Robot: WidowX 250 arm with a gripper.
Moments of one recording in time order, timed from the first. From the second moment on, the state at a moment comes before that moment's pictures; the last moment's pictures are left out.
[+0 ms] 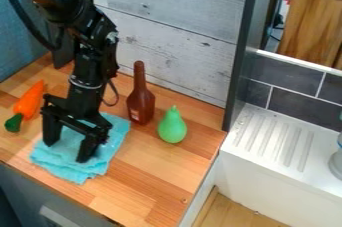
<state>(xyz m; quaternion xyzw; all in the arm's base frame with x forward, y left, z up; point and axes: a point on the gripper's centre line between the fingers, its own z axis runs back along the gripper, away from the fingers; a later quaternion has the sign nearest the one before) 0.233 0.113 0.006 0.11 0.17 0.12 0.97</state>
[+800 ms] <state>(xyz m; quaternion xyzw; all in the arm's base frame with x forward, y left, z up) 0.223 0.101 0.069 0.04 0.05 0.03 1.00</state>
